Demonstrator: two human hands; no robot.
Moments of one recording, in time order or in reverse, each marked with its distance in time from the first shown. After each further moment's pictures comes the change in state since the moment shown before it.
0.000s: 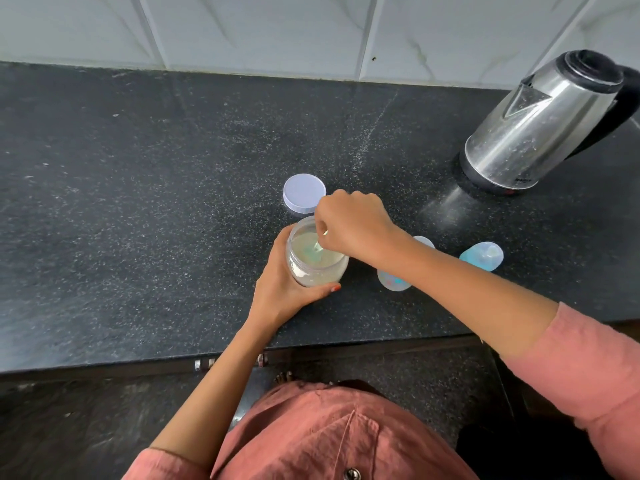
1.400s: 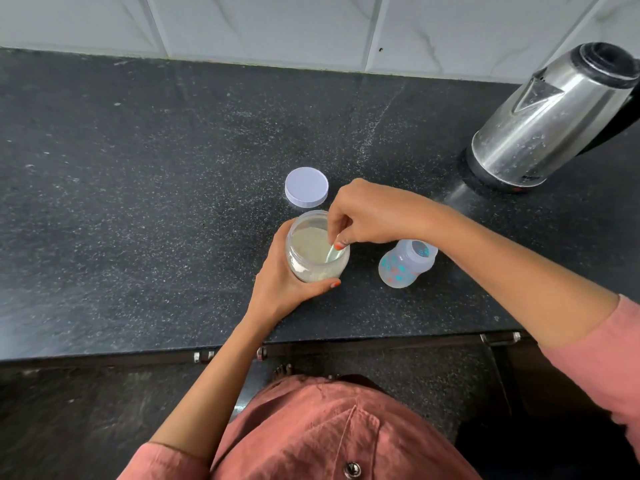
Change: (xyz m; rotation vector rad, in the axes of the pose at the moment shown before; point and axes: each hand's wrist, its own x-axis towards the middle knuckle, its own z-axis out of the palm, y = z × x) left_hand 0.001 0.003 0.000 0.026 -0.008 0.007; right_hand 0.002 0.032 -0.016 0.284 -0.325 -0.221
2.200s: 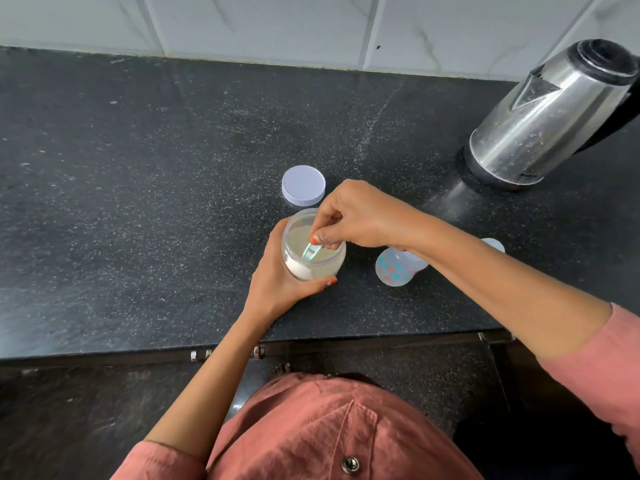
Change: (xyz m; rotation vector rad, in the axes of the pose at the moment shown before) left_hand -0.001 0.004 -0.001 -0.026 -0.001 0.000; right_hand -0.006 -0.008 0.012 0.462 0.146 0.086
